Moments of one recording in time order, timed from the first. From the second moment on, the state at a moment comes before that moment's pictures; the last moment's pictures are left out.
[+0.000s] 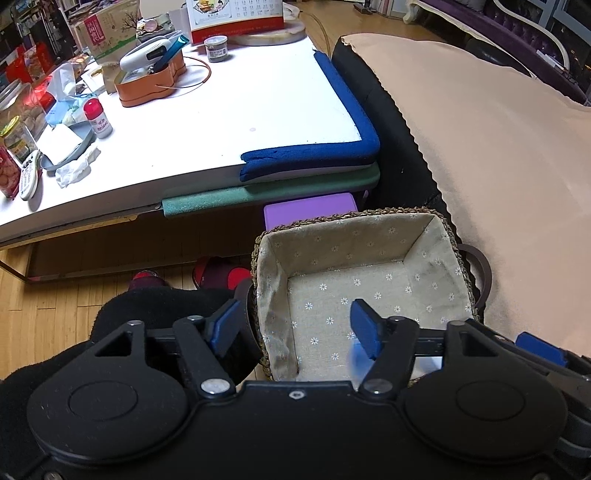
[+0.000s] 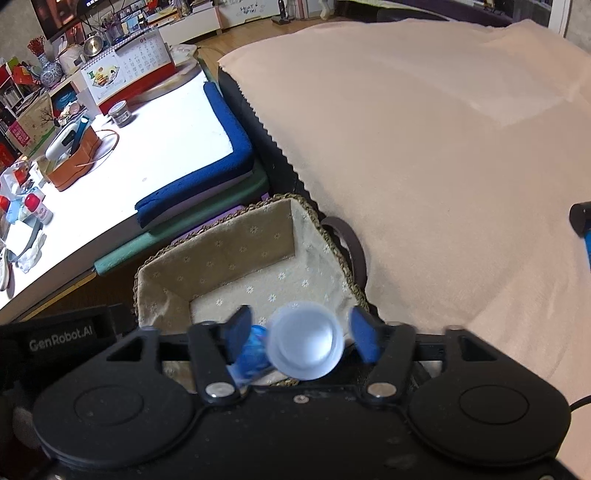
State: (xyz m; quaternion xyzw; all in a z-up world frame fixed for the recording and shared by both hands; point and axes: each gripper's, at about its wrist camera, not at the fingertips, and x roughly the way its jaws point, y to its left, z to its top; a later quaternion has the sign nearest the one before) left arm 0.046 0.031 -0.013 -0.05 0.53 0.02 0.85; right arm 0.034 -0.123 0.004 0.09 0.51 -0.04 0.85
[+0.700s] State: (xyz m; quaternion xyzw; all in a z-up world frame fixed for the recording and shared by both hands) left arm 0.040 0.031 -0.010 -0.04 0.51 0.03 0.86; right arm 0.016 -0.138 0.002 0.11 0.51 -0.06 0.85
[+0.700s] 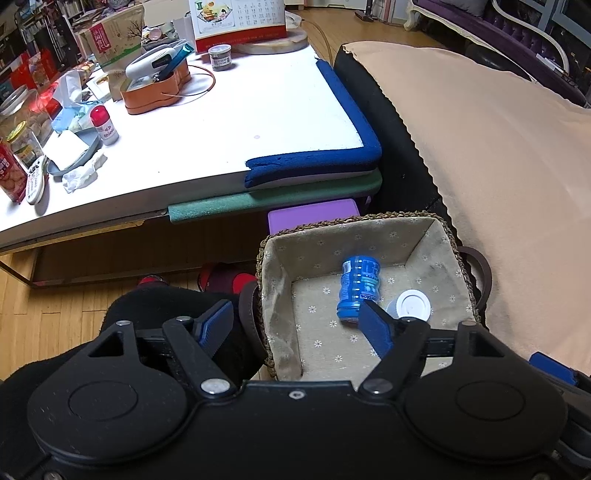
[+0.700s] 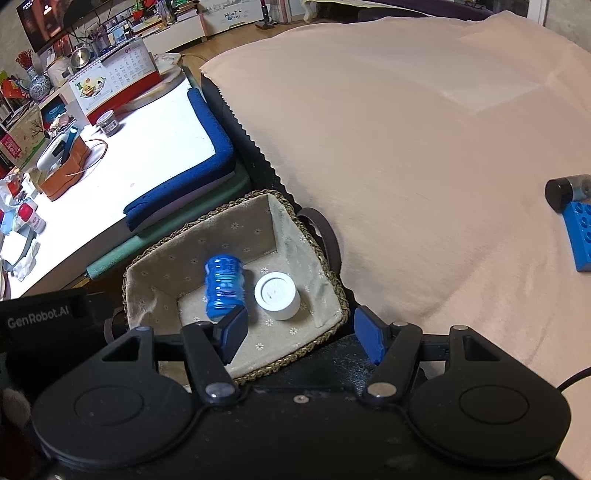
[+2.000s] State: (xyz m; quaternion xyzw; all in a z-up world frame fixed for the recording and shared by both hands) left arm 0.028 0.027 -0.003 -0.02 0.49 0.01 0.87; right arm -0.004 -0.148 0.002 0.10 0.51 -0.07 0.85
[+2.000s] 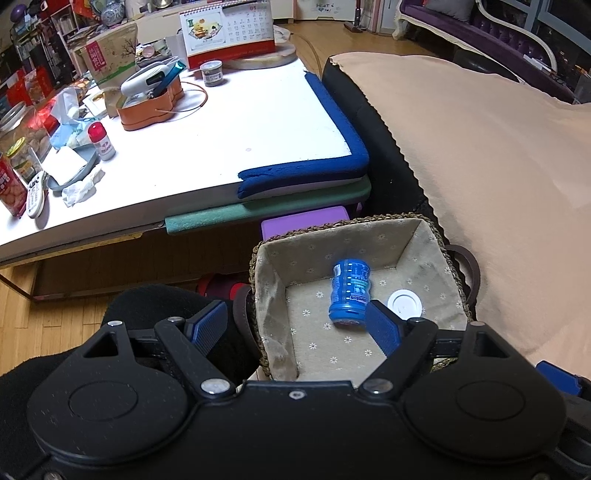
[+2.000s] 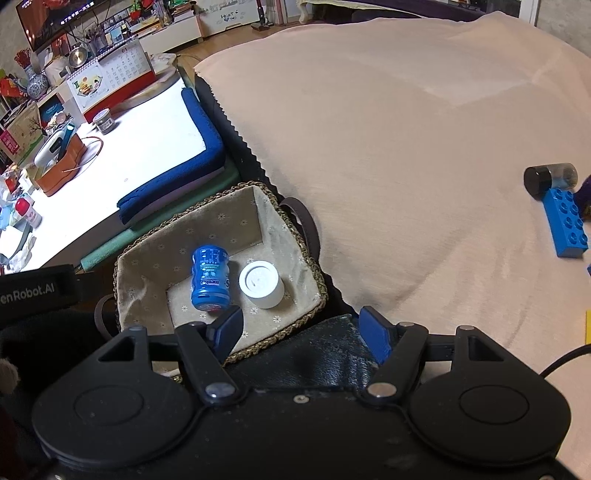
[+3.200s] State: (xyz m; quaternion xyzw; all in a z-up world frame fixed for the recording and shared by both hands) left arm -0.034 -0.111 -0.006 0.10 0.46 -0.14 0.87; right arm -0.154 -0.343 0.054 0.19 0.38 -0.29 0.86
